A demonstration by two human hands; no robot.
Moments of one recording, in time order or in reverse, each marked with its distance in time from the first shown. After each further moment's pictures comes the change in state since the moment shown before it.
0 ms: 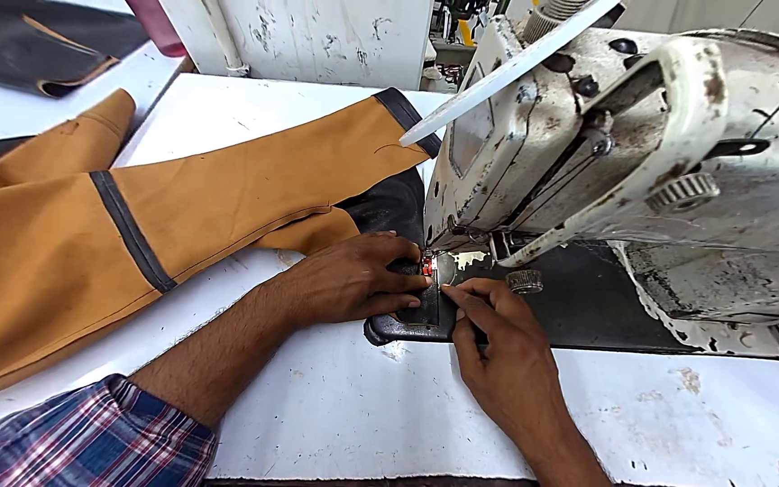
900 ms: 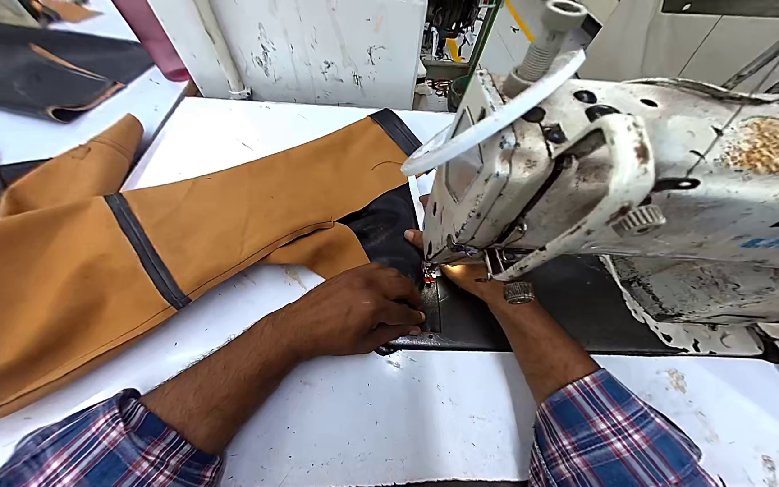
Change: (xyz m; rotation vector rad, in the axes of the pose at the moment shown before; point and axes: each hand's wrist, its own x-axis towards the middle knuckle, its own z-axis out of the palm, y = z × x) left_hand -0.007 0.016 0.004 -0.107 0.053 0.021; right_hand 0.114 0.060 0.067 0.378 -0.176 -0.040
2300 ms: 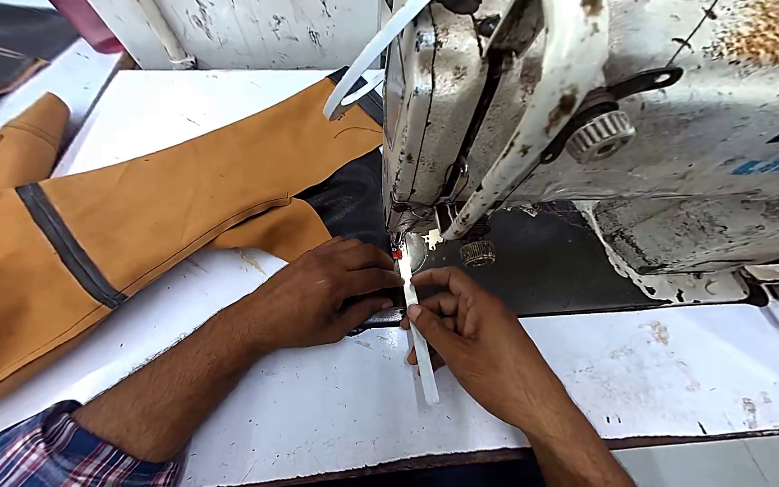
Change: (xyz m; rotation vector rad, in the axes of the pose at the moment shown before) left_hand 0.004 0.008 0.002 0.004 0.018 -0.089; right_hand -0.114 -0.114 -0.044 0.531 -0.165 0.577
